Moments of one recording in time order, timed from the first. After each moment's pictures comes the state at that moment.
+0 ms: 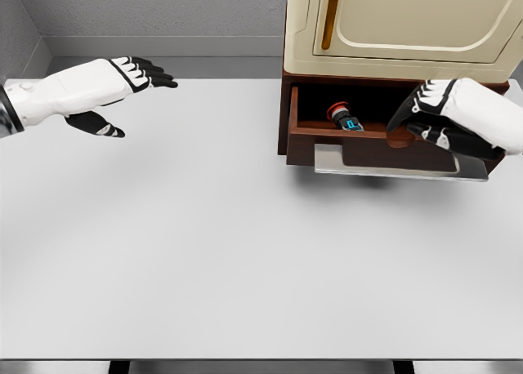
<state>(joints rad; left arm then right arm) -0.76 0.87 -0.69 -1.42 -0.29 -0.61 -0.31 -0.40 -1.12 0.52 -1.77 -0.01 -0.61 0.04</state>
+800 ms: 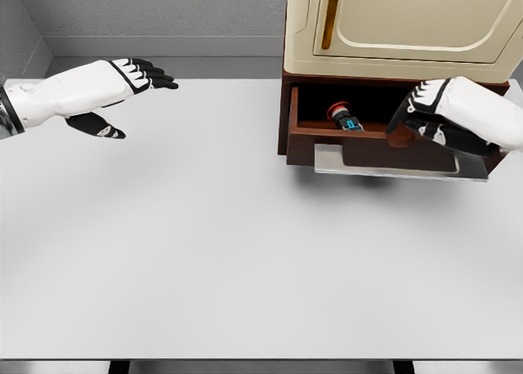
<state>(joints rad) -0.75 0.87 -0.69 -1.42 -0.28 -0.61 -0.31 -0.52 -1.13 0.64 -1.74 -0.02 -0.61 0.04</state>
